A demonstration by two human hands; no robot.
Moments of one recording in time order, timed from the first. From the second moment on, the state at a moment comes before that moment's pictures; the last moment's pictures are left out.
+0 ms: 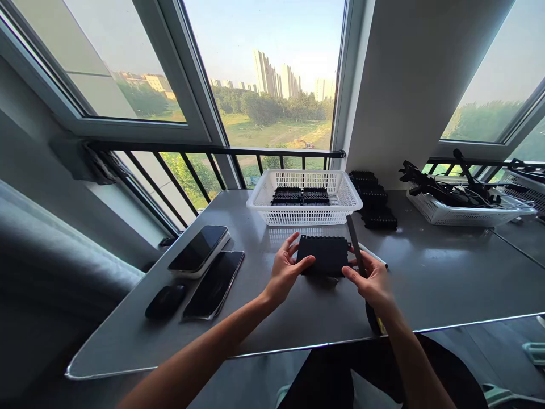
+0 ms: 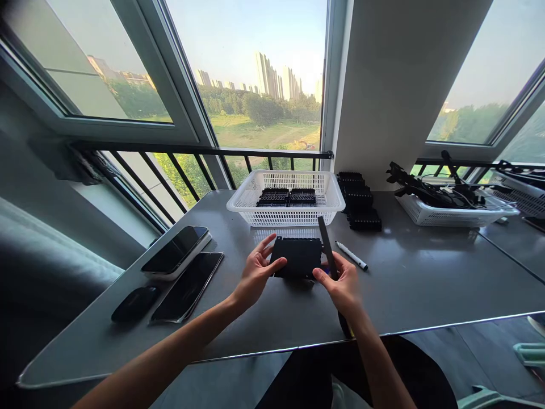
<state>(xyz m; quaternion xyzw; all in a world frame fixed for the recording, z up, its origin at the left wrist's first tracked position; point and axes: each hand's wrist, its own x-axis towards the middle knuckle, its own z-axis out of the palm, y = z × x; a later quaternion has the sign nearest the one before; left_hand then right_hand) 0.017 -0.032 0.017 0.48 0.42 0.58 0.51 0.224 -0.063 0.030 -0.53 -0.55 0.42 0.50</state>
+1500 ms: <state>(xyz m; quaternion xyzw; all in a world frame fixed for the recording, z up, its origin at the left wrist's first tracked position) 0.017 -0.043 0.013 0.68 0.42 0.55 0.24 0.248 -0.077 0.048 -0.56 -0.77 0.12 0.29</state>
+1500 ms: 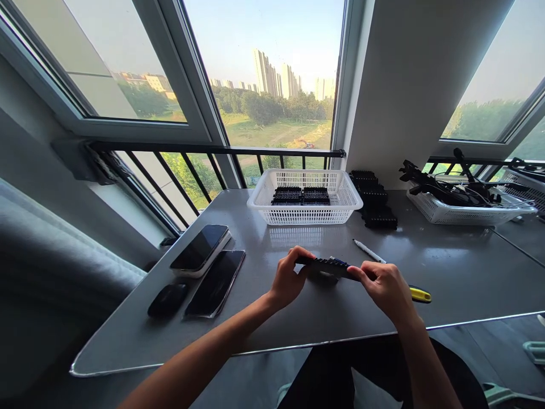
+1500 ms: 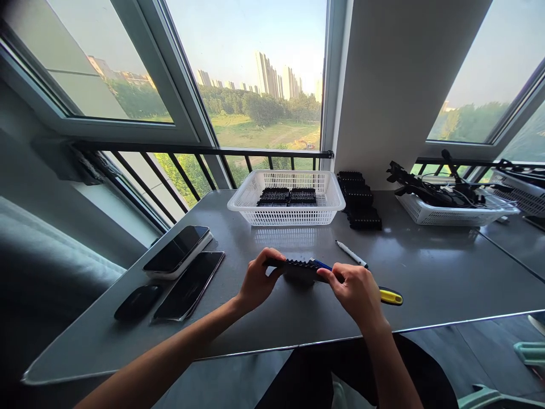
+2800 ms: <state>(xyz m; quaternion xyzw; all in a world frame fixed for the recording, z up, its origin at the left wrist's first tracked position) 0.009 -0.035 0.018 0.65 0.44 0.55 0.28 0.270 -0.072 0.047 -0.58 -0.75 0.15 0.30</state>
